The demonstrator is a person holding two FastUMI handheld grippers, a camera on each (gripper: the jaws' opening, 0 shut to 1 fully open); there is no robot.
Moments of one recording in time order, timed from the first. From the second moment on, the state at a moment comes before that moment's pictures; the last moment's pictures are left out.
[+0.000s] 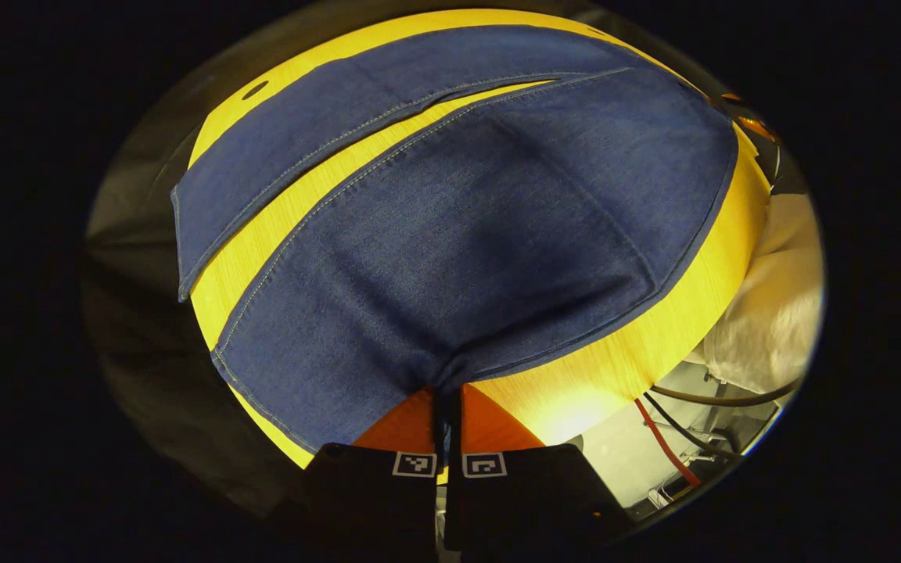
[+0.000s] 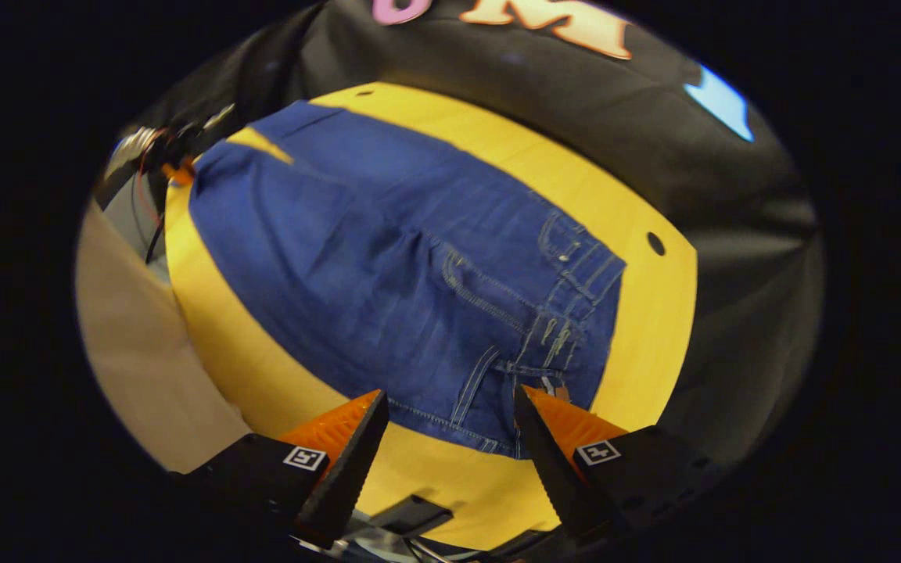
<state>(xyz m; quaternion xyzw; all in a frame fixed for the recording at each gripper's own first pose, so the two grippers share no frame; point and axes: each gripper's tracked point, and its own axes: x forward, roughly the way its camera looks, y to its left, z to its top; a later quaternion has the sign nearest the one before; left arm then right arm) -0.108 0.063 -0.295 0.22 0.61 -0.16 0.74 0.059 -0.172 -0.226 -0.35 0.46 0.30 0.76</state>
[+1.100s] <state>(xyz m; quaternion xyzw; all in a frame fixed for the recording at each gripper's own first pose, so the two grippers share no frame) -0.105 0.062 -0.298 0.22 0.62 -0.17 0.74 0.053 -0.201 -0.292 -0.41 0.56 0.34 0.63</state>
